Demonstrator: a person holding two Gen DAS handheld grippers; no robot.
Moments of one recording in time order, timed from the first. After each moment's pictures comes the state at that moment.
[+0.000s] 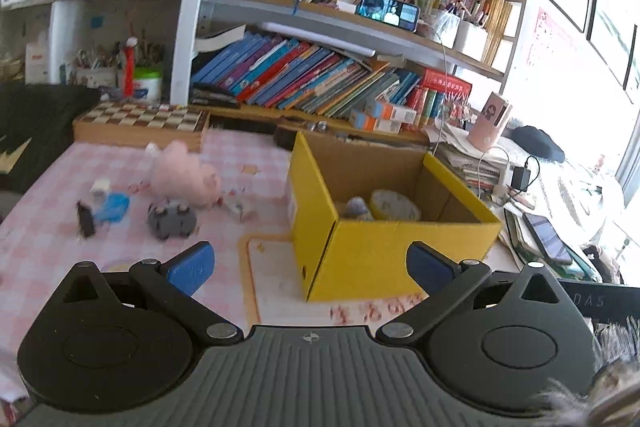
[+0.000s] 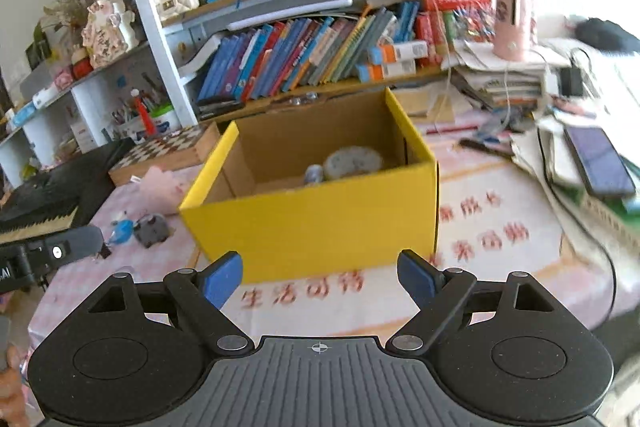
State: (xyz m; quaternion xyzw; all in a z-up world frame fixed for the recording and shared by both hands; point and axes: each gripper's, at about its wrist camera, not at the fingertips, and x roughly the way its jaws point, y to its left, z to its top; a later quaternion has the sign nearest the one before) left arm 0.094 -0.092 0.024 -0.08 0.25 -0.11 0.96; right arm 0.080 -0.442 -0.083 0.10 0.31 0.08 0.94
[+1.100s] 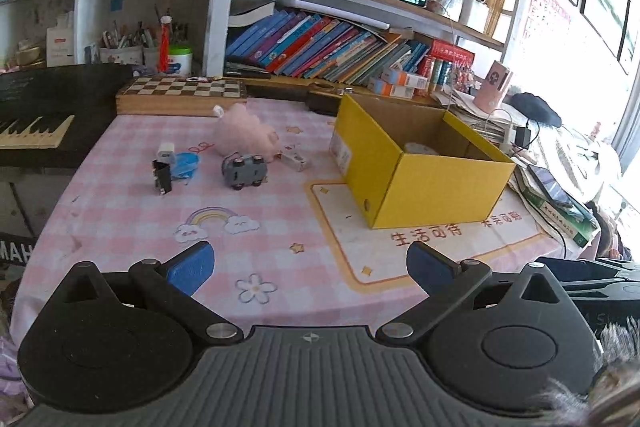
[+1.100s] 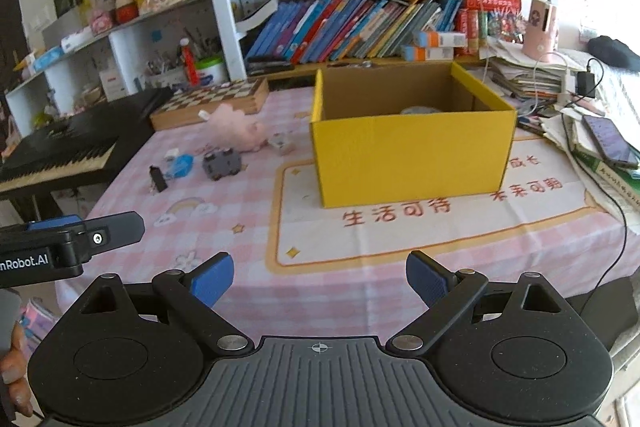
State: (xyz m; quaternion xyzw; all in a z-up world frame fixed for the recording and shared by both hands) left arm 0.037 0.005 0.015 -0.05 0.28 -0.12 0.95; right arm -0.002 -0.315 -0.089 0.03 0.33 0.09 0.94
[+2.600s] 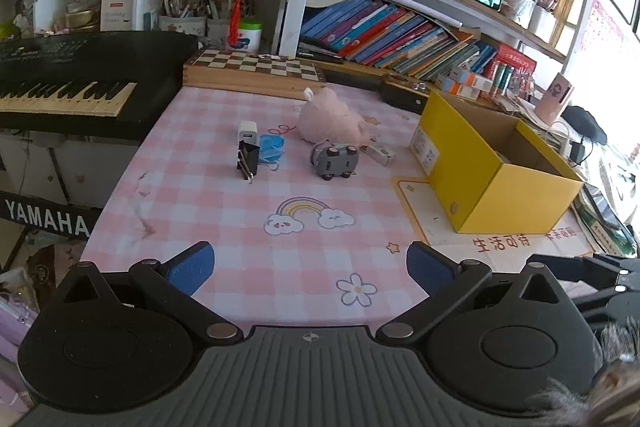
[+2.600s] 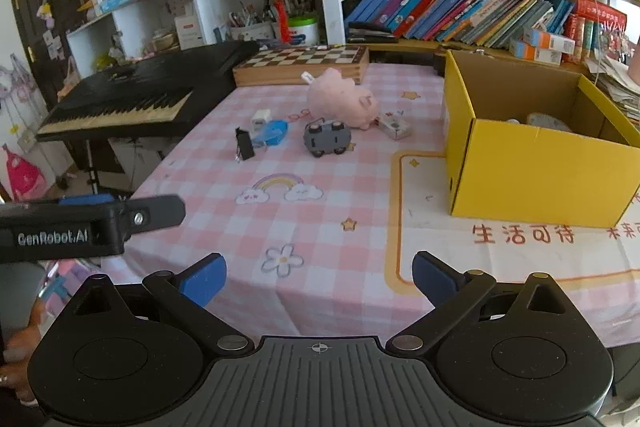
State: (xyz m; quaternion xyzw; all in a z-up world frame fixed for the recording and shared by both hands) left arm 0.076 0.077 -0.002 -0.08 0.32 -0.05 0.94; right arm 0.046 -0.230 -0.100 -0.01 0.36 0.20 0.91
